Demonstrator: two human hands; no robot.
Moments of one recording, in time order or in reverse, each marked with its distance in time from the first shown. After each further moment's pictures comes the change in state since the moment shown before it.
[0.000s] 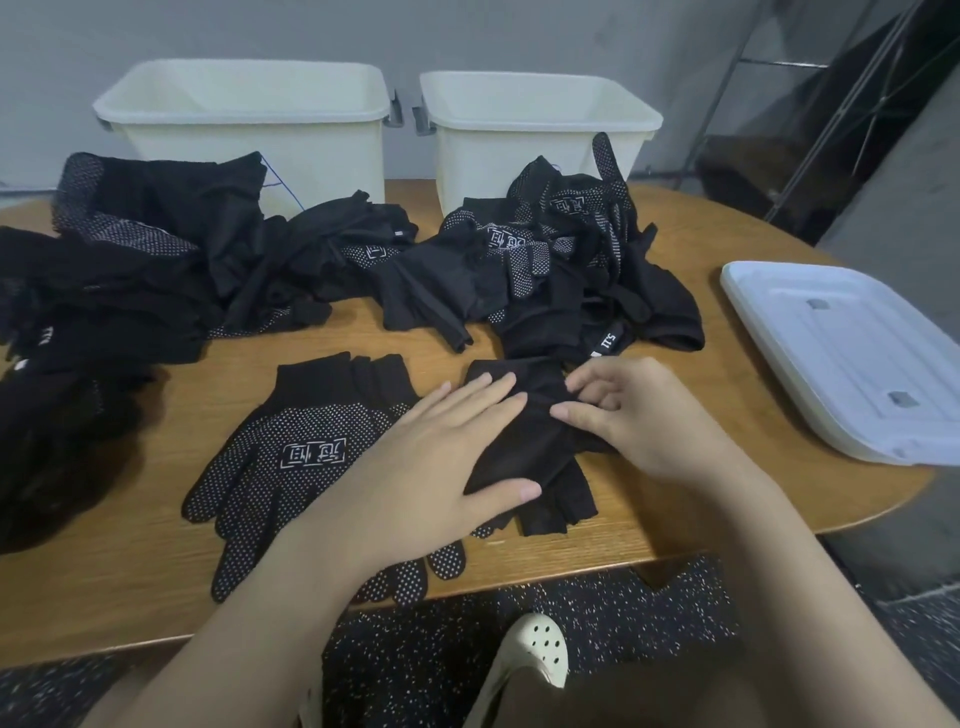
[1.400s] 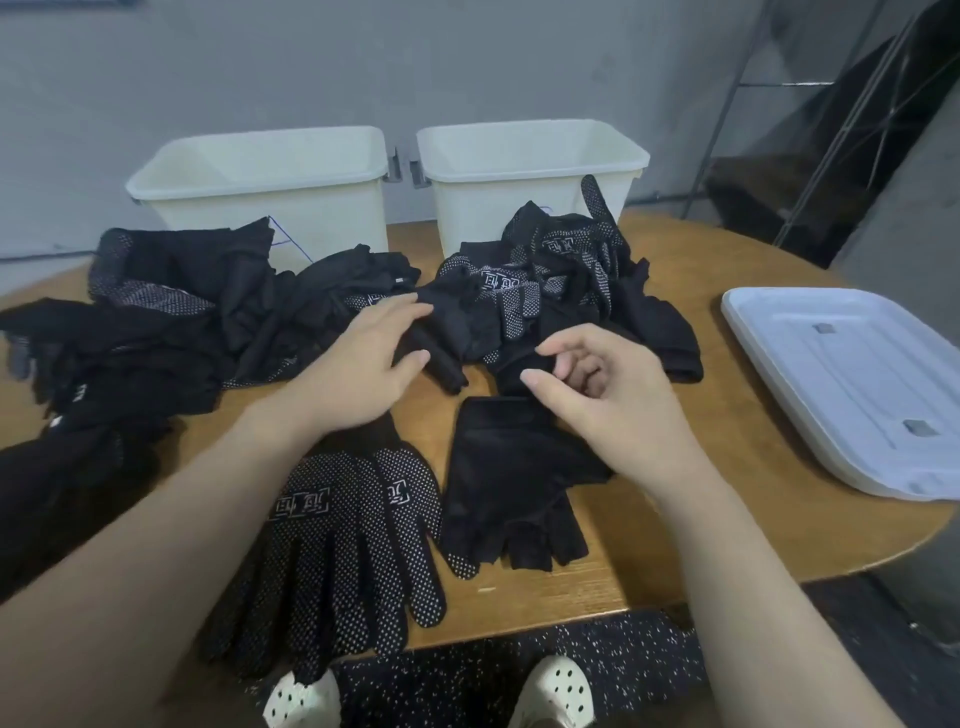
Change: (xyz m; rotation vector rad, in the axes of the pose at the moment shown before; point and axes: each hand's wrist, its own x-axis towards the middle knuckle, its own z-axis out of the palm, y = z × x) left_hand 0.068 -0.090 -0.056 -0.093 0.214 -0.219; right_hand 0.018 -0.025 -0.001 0.379 0.273 -0.214
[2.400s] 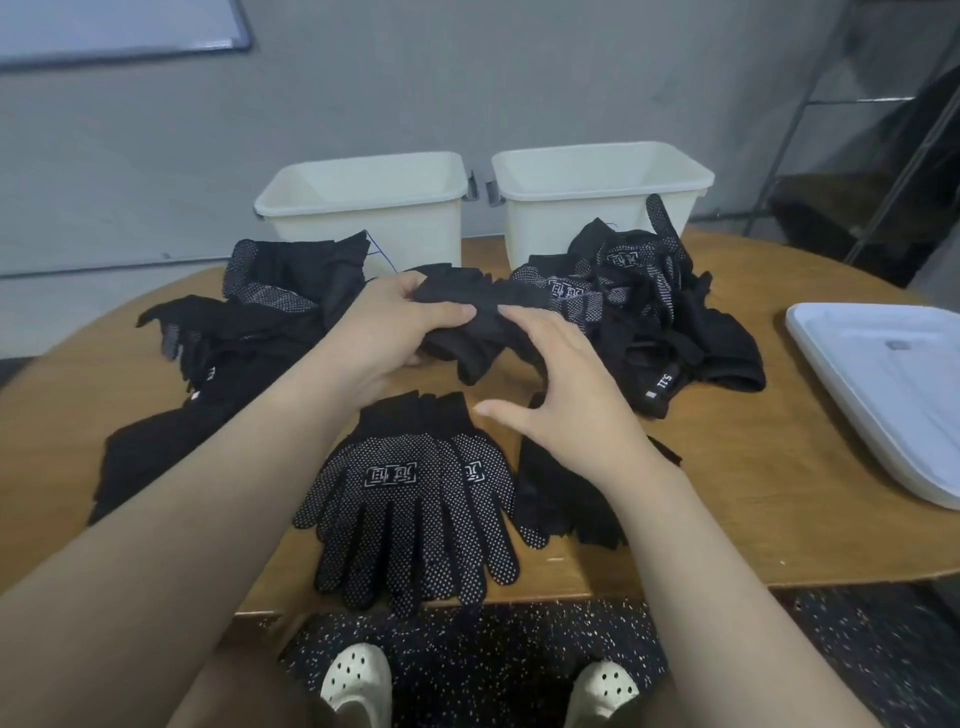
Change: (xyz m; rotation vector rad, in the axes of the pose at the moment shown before) left_hand -0.037 0.036 -0.062 -0.929 0.207 -0.385; right_hand 0.002 -0.045 0.065 -0.285 -0.184 -0.246
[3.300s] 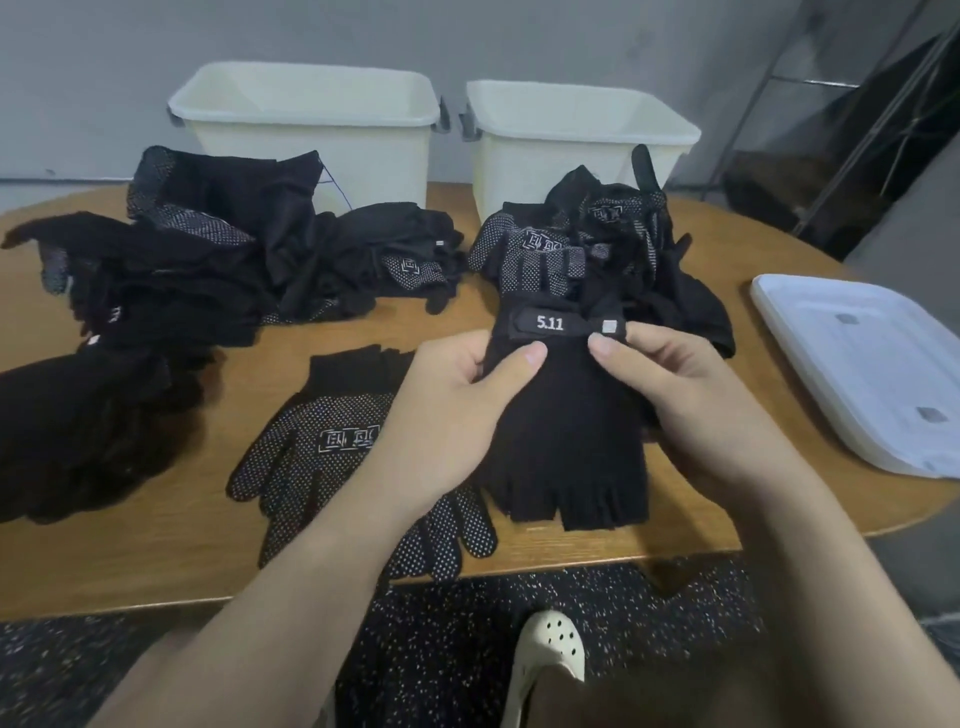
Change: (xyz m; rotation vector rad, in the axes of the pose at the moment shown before) left_hand -0.075 -0.052 0.060 -0.074 -0.143 0.161; right_hand -0.050 0.003 -0.057 0.643 -0.062 0.456
